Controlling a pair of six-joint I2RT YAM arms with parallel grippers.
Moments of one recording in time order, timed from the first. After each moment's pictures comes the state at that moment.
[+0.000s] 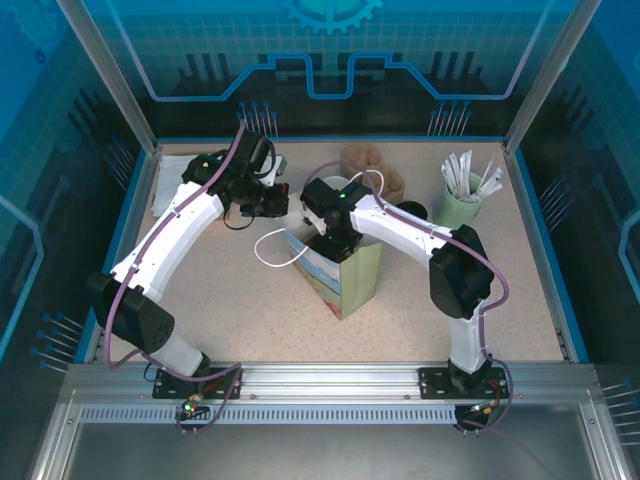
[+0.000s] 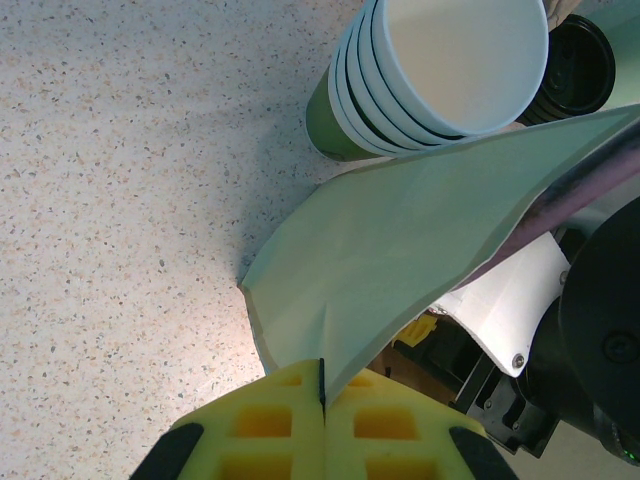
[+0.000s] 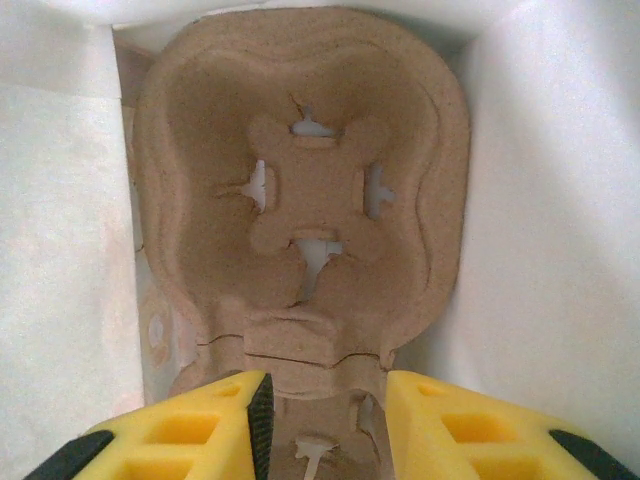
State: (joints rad) left arm -0.40 1.58 1.66 -1.13 0.20 -0.35; right arm 0.77 1.97 1.69 -1.12 0.02 0.12
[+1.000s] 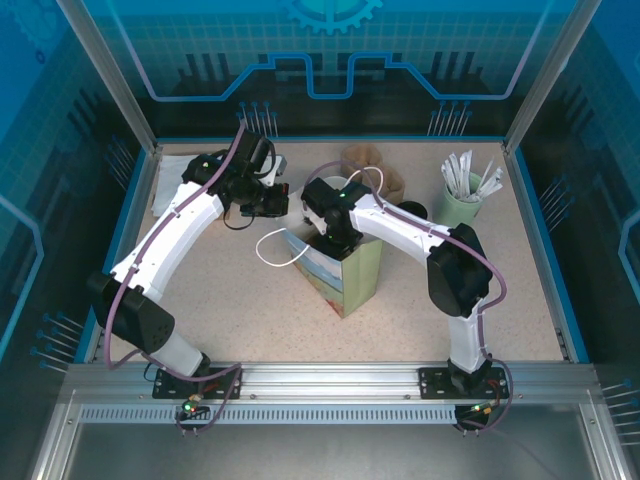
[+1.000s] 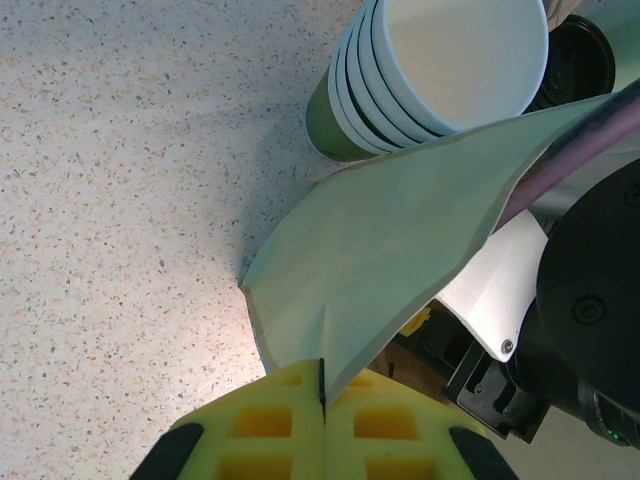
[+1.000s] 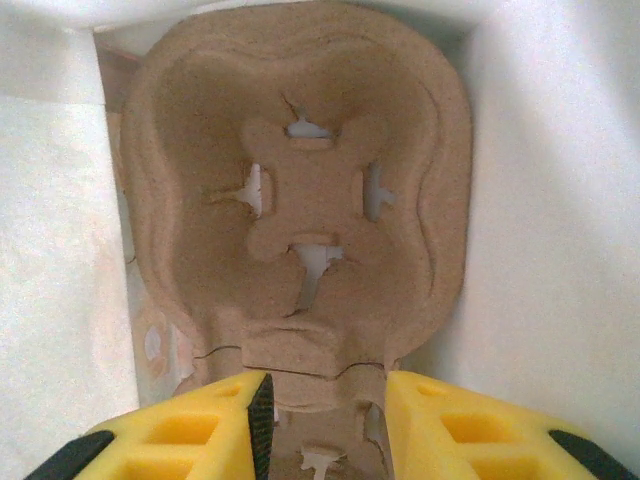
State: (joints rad) left arm -0.40 1.58 1.66 -1.13 0.20 -0.35; right arm 0.76 1.99 1.69 -1.11 0.01 0.11
